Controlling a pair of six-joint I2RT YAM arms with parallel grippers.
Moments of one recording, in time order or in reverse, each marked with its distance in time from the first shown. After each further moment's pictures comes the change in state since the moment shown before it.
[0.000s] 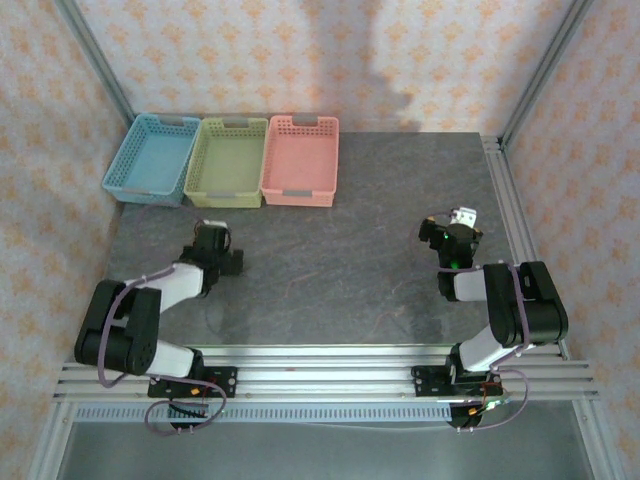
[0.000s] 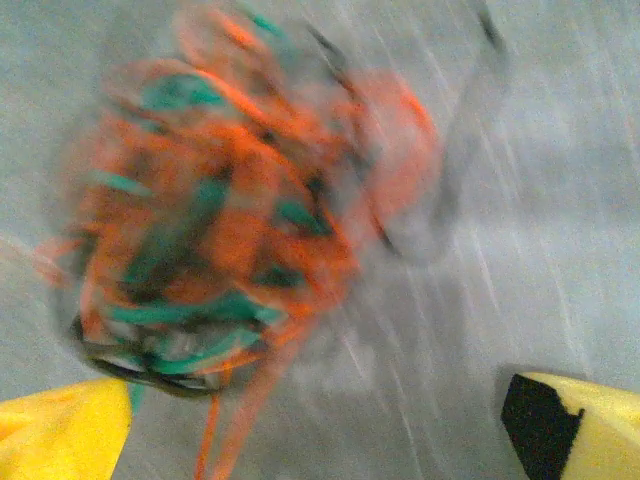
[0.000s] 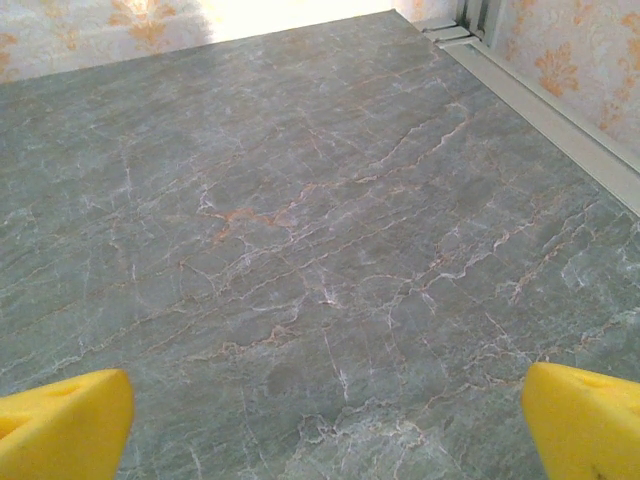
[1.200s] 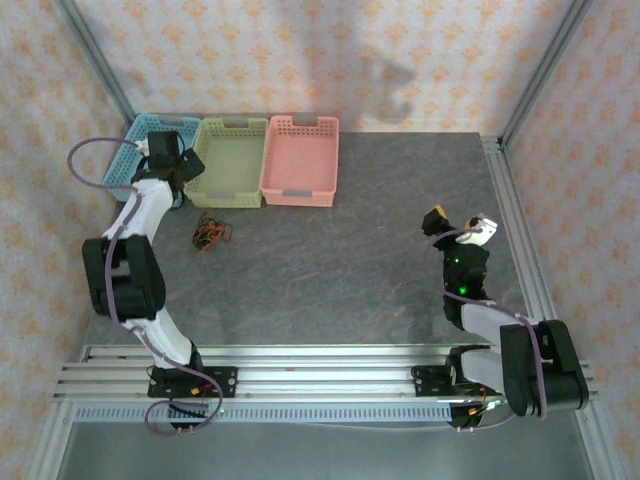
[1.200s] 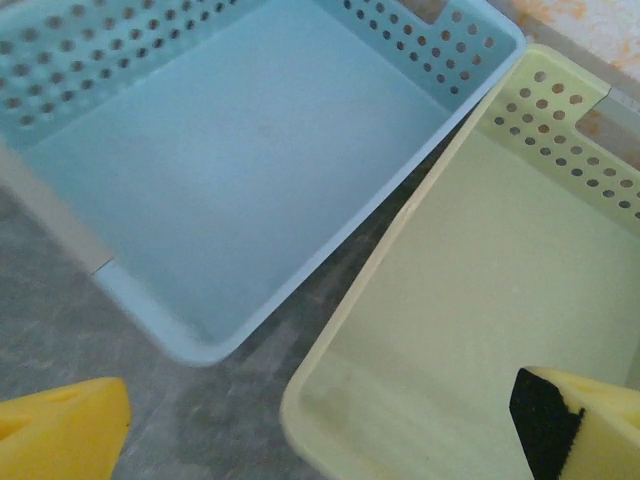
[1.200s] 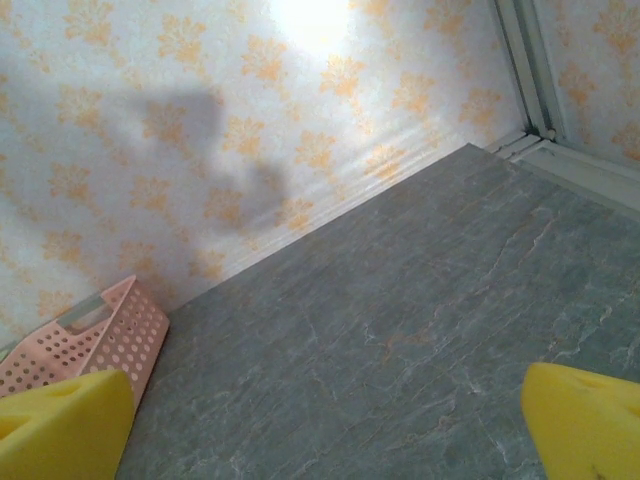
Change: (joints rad) left arm 0.277 0.343 0.858 -0.387 0.119 -0.396; right arm 0.043 -0.362 -0.173 0.145 -0.060 0.321
